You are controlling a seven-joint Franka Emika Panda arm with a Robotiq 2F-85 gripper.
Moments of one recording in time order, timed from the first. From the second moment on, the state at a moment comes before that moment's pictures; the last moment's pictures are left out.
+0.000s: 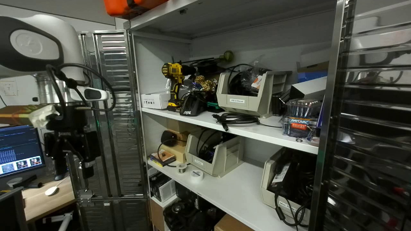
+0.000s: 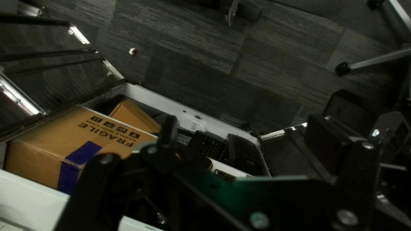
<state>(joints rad) 0.20 -0.46 0.28 -2.46 0.02 1.90 0.12</state>
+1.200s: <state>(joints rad) 0.12 0.02 0.09 -1.89 -0.27 1.97 -0.77</state>
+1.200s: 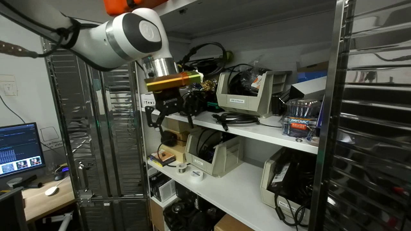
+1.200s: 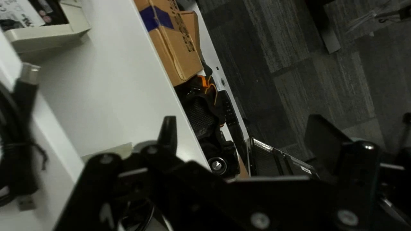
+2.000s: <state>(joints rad) 0.06 0.32 0.07 -1.46 -0.34 1.86 -0.89</state>
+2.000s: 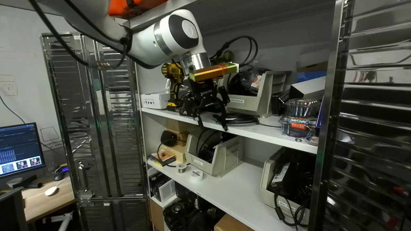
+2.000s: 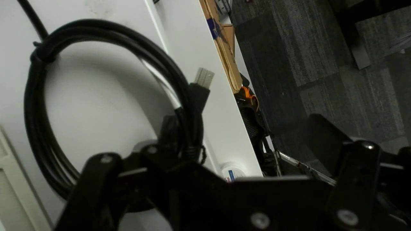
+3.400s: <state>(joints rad) 0.10 0.48 0.07 -1.21 -0.45 1.69 -0.93</state>
